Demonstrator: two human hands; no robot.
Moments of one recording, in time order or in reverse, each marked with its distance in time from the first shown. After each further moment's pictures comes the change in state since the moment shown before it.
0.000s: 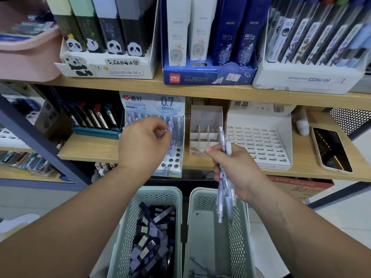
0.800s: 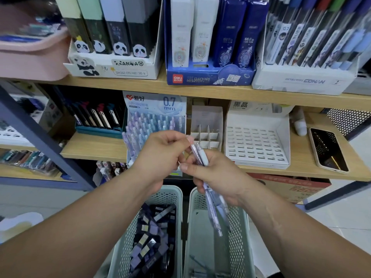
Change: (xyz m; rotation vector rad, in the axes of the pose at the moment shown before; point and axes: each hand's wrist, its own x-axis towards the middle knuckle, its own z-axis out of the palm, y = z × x) left_hand -0.022 0.038 -0.006 -0.786 -0.417 -0.567; right_hand -0.015 0.003 0.025 -0.136 -0.408 -0.099
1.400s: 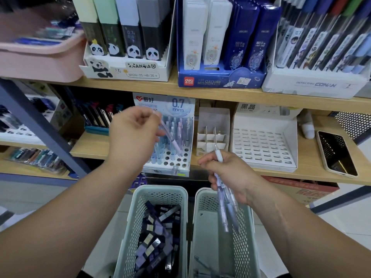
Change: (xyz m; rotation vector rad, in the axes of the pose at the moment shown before) left_hand 0.011 0.017 -0.050 0.122 0.401 0.309; right_hand 0.005 0.003 -0.009 0.043 0.204 0.200
